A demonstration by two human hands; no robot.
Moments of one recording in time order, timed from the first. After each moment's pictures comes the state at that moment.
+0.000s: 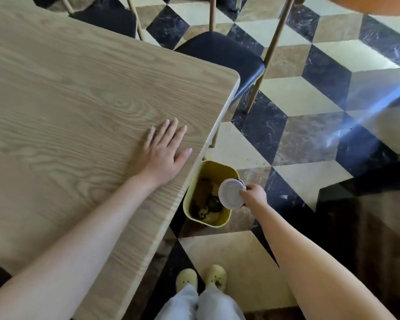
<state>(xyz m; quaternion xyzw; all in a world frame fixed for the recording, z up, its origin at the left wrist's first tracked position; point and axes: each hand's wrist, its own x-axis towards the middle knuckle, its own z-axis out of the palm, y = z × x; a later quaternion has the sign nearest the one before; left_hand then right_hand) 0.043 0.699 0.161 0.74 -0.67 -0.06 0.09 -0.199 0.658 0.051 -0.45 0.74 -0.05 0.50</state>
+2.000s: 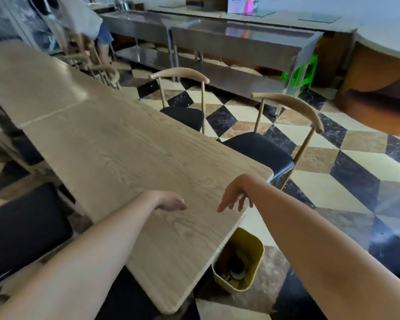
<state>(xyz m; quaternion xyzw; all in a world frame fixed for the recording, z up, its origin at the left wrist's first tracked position) 0.136 0.786 0.354 0.73 -0.55 -0.38 -0.17 -0.030 0.653 0.388 -0.76 0.36 0.45 0.29</state>
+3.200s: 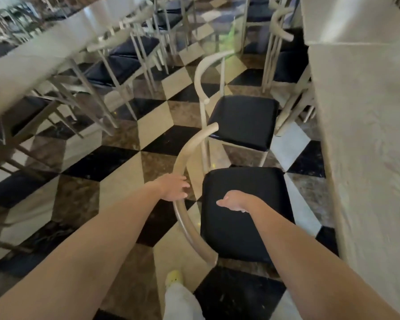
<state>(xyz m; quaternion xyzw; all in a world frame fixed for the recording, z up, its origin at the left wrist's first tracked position) 0.154 1.389 0.291 0.93 -0.13 -0.35 -0.05 0.154 1.169 0.262 -0.87 -0.08 0.44 0.22</state>
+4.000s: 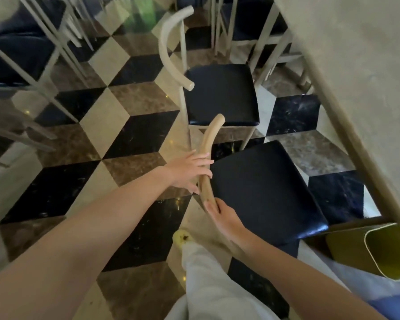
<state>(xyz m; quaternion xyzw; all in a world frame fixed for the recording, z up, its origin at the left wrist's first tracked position) 0.333 1.485 0.238 0.82 -0.51 -0.26 -0.04 0.176 1.364 0.212 -0.79 0.23 0.28 0.50</state>
